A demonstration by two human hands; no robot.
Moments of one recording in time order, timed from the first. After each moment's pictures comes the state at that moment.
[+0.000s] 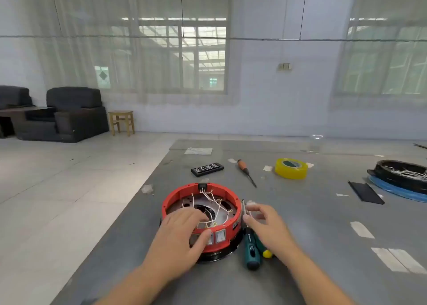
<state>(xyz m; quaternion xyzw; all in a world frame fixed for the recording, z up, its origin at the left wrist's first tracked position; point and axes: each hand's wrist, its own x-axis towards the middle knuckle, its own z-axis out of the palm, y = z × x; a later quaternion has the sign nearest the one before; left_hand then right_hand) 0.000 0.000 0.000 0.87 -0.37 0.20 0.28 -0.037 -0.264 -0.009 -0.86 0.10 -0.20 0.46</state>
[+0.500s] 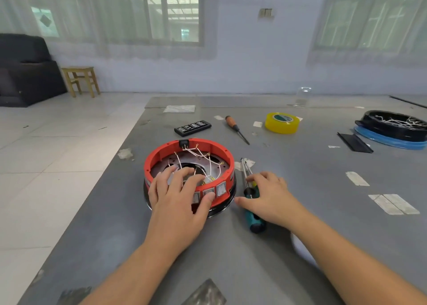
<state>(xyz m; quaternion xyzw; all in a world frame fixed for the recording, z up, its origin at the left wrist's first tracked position) 0.026 -0.019 -0.037 0.88 -0.30 0.25 0.28 -0.036 -0.251 -0.016 -0.96 0.19 -0.04 0.20</state>
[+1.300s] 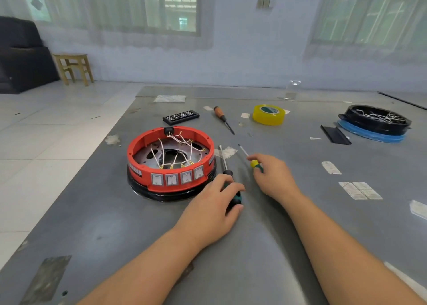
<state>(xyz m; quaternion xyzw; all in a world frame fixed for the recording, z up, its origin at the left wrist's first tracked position) -0.033 -0.089 -0.035 0.82 -0.48 0.07 0.30 -0.054 -0.310 -0.013 -0.95 0.18 -0.17 0.21</state>
